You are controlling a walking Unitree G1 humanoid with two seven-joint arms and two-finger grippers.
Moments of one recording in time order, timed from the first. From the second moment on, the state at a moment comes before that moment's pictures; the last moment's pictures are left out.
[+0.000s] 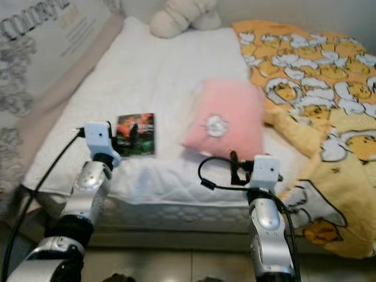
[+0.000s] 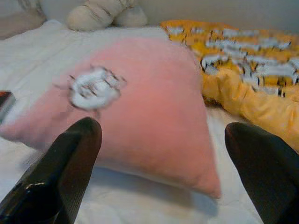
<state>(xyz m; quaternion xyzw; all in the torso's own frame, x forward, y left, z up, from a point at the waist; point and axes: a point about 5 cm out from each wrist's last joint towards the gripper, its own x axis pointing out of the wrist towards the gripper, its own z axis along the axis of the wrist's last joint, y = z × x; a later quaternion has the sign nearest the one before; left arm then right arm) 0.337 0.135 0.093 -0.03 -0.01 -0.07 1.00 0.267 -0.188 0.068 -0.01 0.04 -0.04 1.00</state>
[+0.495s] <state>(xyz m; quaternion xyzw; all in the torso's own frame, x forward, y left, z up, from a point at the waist) 0.325 0.115 0.083 -0.04 0.01 -0.11 0.99 0.261 -0.188 0.061 -0.01 0.04 -0.03 1.00</state>
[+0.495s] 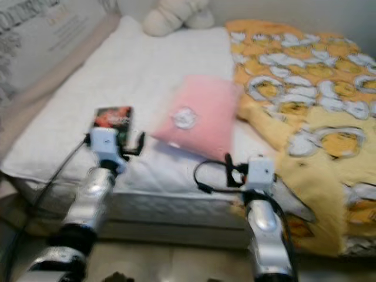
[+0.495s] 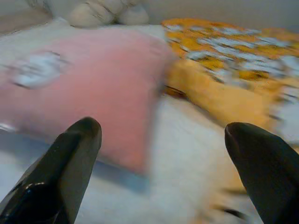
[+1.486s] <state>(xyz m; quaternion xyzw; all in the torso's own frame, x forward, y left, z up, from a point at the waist) 0.337 0.120 0.091 -0.04 0.01 -0.08 1.00 0.270 -0.178 0.060 -0.02 0.06 0.00 1.00</state>
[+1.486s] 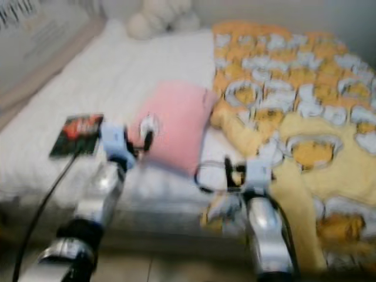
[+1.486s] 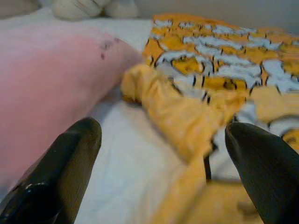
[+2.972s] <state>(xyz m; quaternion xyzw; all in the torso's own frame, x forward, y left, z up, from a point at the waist) 0.383 0.122 0.114 -0.07 0.23 -0.23 0.94 0.334 -0.150 0.038 0.30 0.24 0.02 0.92</state>
